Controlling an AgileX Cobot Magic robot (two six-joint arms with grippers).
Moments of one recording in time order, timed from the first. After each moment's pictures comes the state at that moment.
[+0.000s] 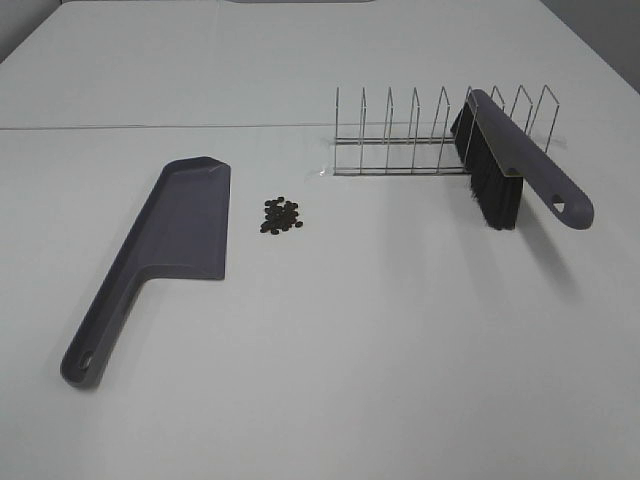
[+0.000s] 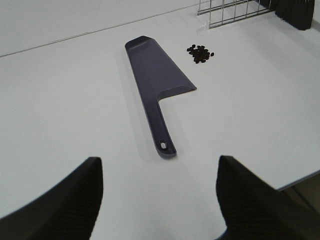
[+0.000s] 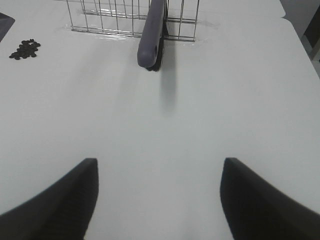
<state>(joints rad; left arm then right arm) -0.04 0.00 -0.51 -0.25 1.07 0.27 -0.03 -0.01 -0.50 0.13 1.07 -0.13</state>
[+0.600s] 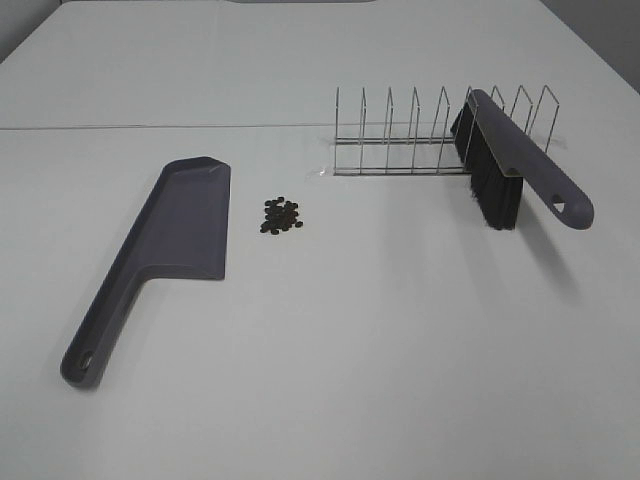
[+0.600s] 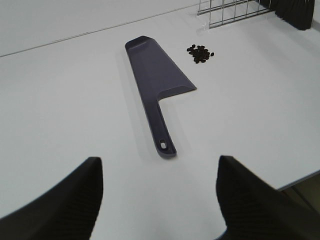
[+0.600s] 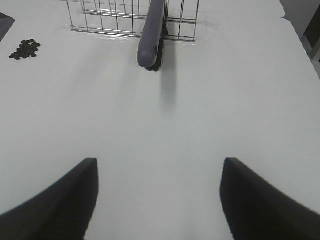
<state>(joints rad) -0.04 0.00 -0.51 -0.25 1.07 0.27 -0.03 -0.01 -0.50 0.13 1.07 -0.13</state>
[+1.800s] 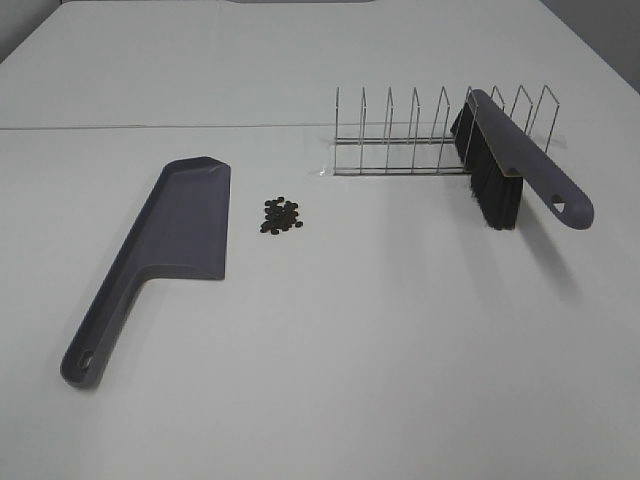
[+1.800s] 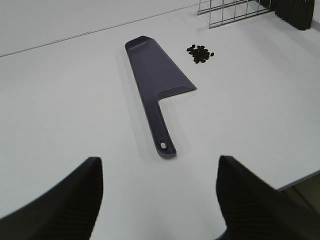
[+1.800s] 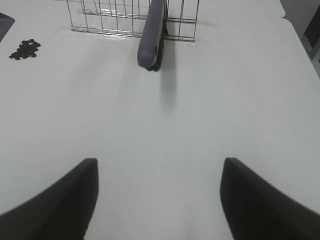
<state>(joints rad) -0.04 0.00 -0.51 -0.25 1.07 0.27 -0.03 -0.01 -0.50 0.13 1.07 -0.13</state>
